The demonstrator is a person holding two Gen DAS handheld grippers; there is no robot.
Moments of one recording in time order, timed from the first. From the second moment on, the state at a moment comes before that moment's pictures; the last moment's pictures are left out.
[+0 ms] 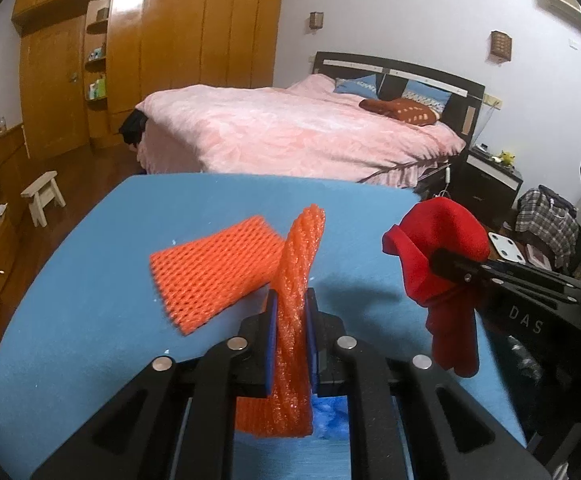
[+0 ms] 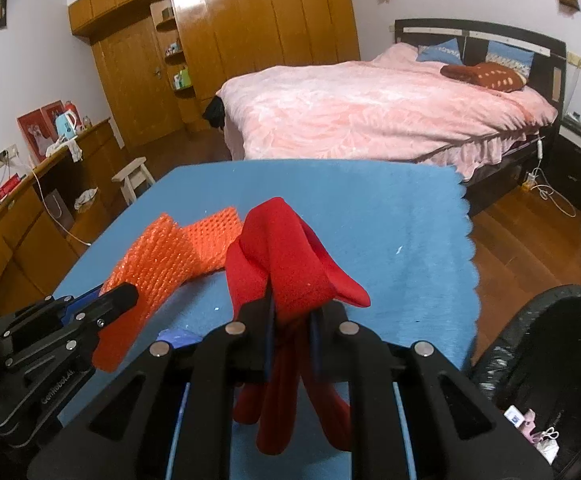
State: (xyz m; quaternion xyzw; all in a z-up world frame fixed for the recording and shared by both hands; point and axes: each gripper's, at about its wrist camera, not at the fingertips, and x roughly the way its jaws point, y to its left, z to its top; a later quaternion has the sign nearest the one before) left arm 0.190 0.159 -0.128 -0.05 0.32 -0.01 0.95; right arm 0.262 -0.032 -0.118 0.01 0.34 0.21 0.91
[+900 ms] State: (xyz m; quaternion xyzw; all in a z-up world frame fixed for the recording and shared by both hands) left arm 0.173 0.063 -0.075 -0.02 0.28 -0.09 0.95; right arm 0.207 -0.141 -0.063 0.05 0.29 0.15 0.95
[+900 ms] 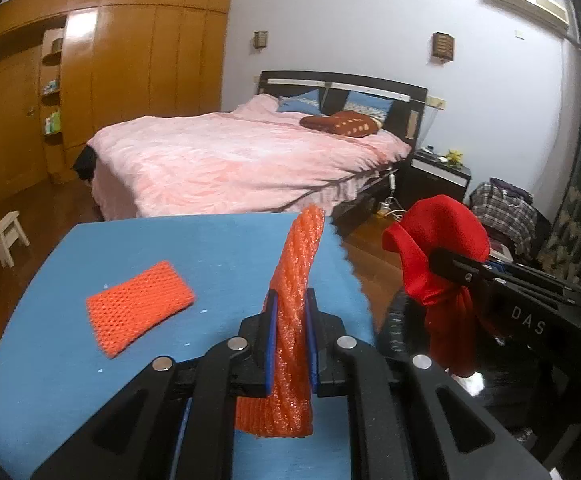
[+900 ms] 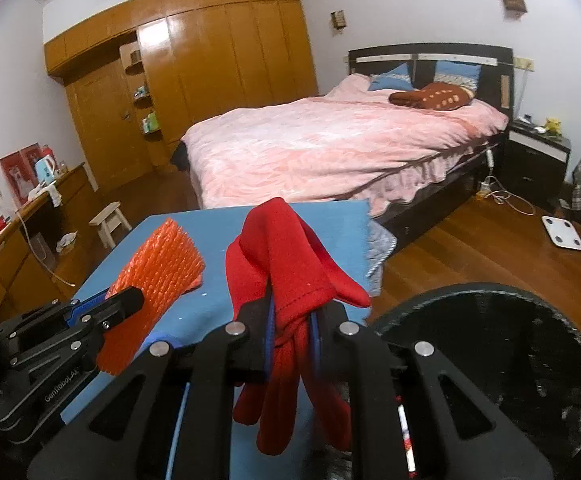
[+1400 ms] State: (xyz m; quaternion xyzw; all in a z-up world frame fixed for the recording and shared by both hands) left arm 0.162 -0.009 -0.063 0.00 0.27 -0.16 0.95; right arm 0.173 -0.219 -0.062 0.06 0.28 0.08 0.95
